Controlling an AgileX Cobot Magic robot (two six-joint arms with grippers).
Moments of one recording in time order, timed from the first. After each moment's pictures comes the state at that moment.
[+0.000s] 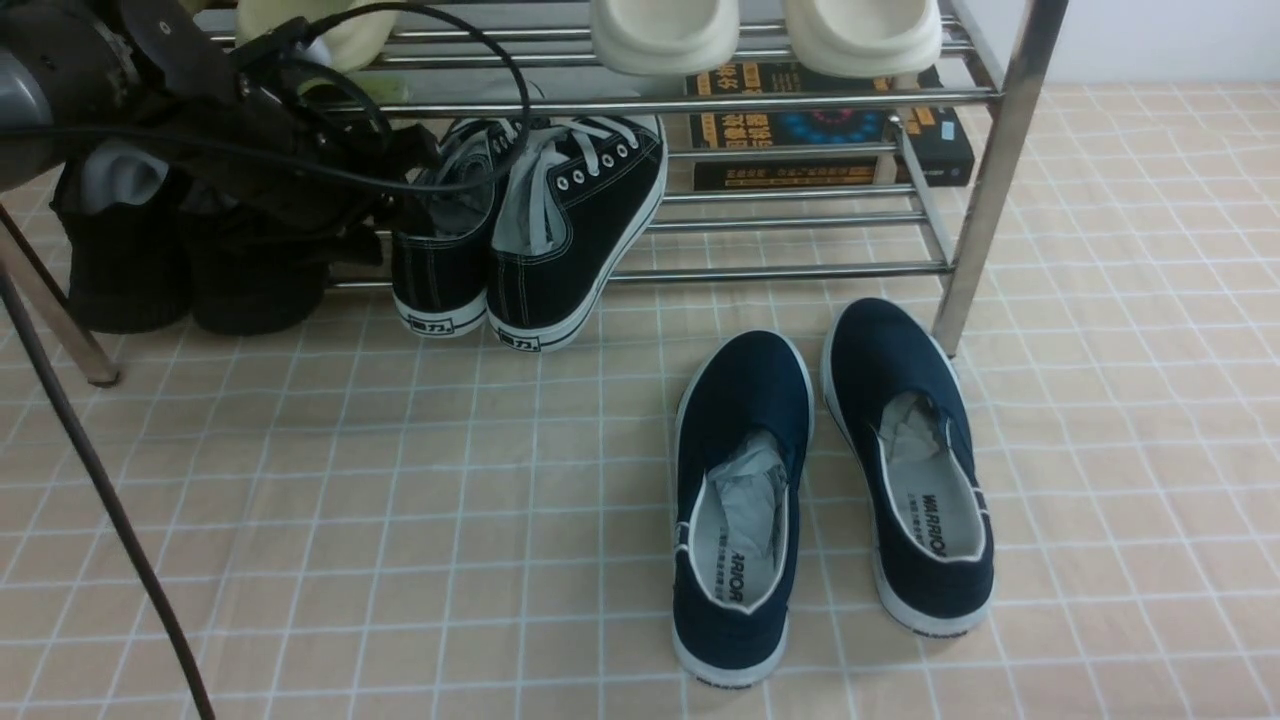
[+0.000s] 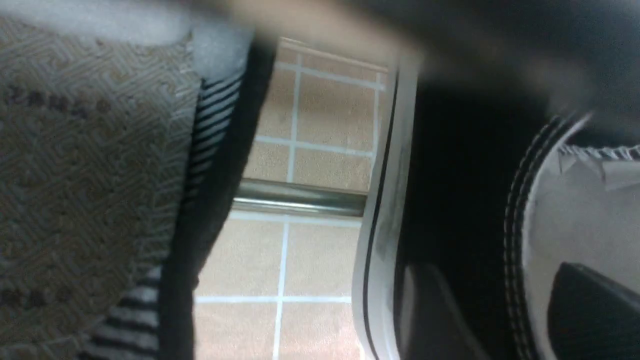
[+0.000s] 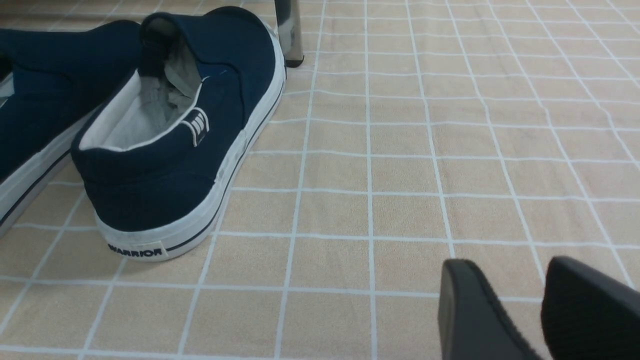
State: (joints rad) right arm 0.05 -0.01 0.01 0.06 0.39 -0.01; left arm -0.09 1.92 -1.57 -0.41 0.71 -0.02
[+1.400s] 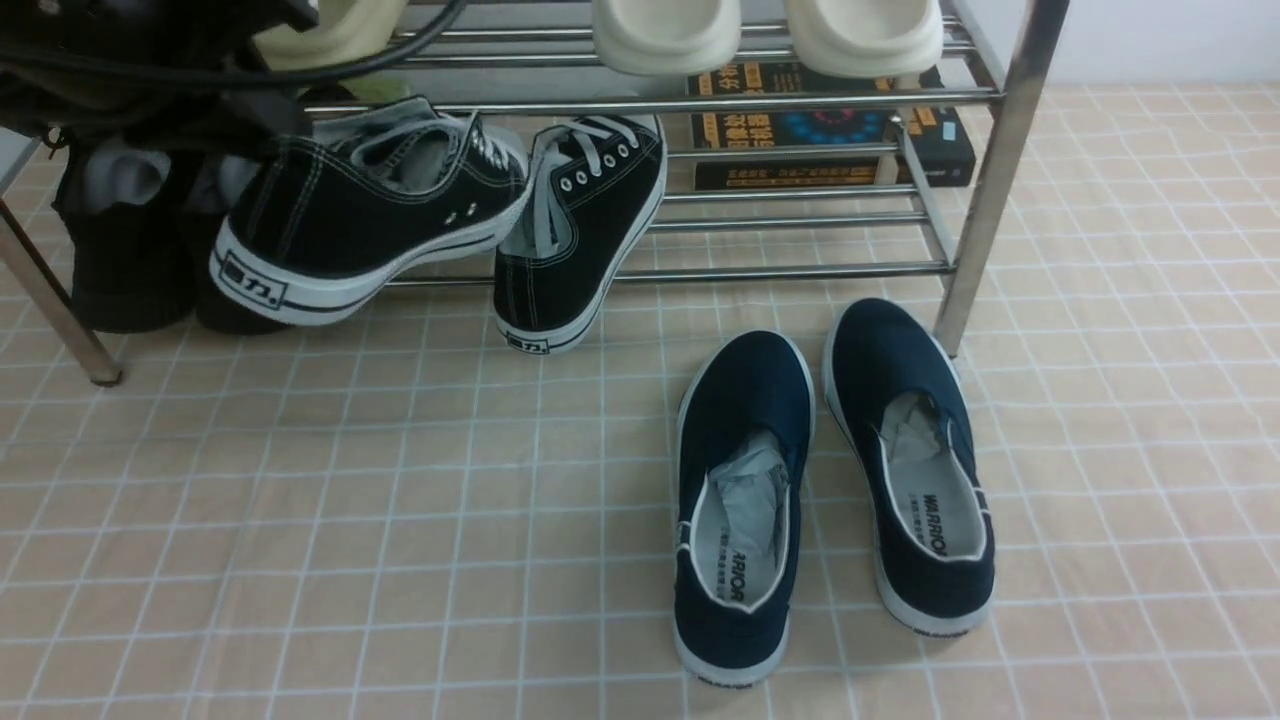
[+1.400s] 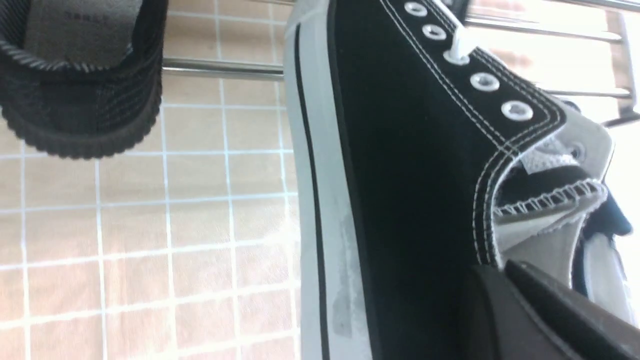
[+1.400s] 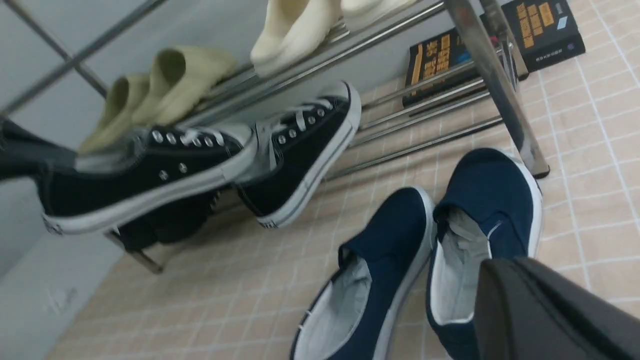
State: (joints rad) right arm 0.05 0.17 -0.46 0.60 0.64 -0.03; left arm -0.09 1.43 -1.56 -0.36 1.12 -0.03
